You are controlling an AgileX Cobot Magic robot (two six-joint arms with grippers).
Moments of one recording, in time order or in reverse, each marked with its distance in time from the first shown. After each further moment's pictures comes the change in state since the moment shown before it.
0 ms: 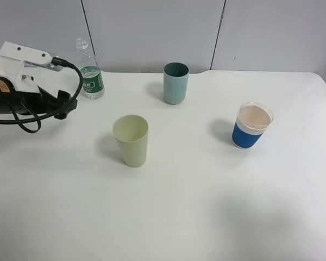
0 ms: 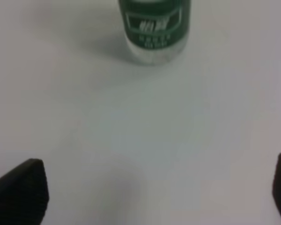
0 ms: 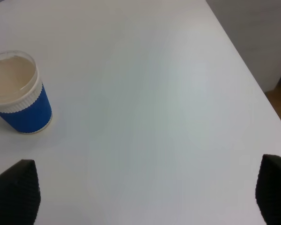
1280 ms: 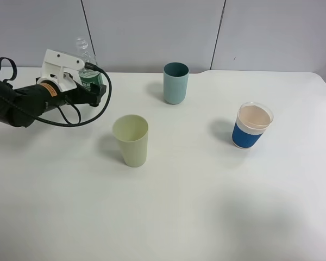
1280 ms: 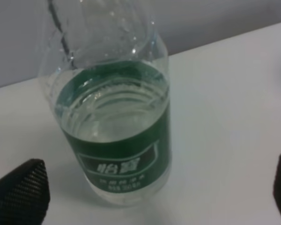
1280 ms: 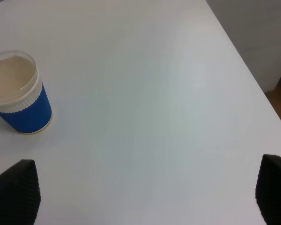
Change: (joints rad) left arm 0.000 0.483 -0.217 0.123 -0.537 -0.068; right arm 0.000 0.000 0.000 0.000 0.000 0.000
